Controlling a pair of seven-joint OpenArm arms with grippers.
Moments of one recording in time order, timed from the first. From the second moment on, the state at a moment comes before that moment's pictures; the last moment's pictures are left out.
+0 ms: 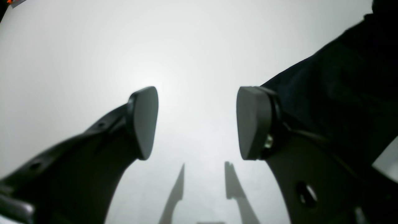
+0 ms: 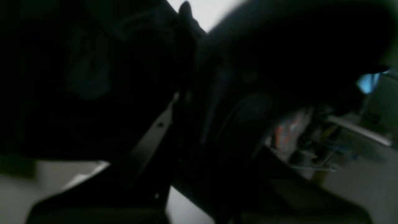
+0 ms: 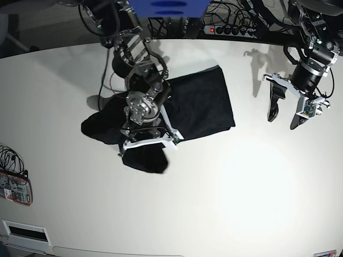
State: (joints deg) left arm 25.9 -9.7 -33.5 117.2 -21.1 -40.6 29.5; right arm 0.0 -4.7 -26.3 106.8 -43.6 33.6 -72.0
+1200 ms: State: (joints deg) left arm 25.8 -14.8 -37.3 119.0 -21.3 -40.7 21.0; right arm -5.1 -6.4 -44.8 106.7 -39.7 20.3 -57.7
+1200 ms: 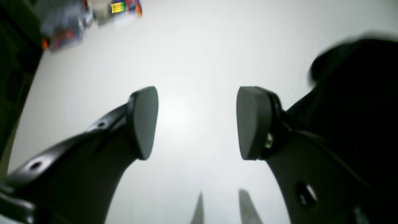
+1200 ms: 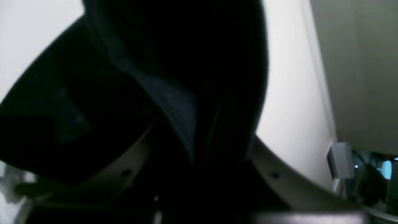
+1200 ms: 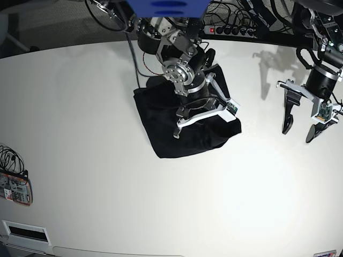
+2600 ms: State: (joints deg) left arm 25.8 -14.7 -40.1 119.0 -21.0 -40.7 21.4; right arm 2.0 -6.4 -35.9 106.5 12.6 19.5 -57.5
